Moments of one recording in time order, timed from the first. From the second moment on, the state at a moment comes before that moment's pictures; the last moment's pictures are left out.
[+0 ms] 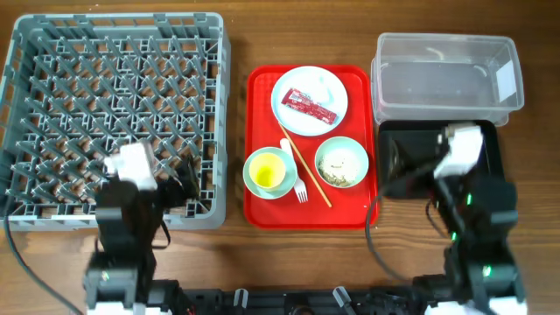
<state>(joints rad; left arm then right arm) 0.01 0.61 0.52 -0.44 0.06 -0.25 0.06 0.62 0.58 -0.25 -0.14 0.07</state>
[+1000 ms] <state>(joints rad) 0.01 0.90 0.72 -0.58 0.07 -0.25 0.30 1.59 1.65 -0.79 -0.12 0.01</state>
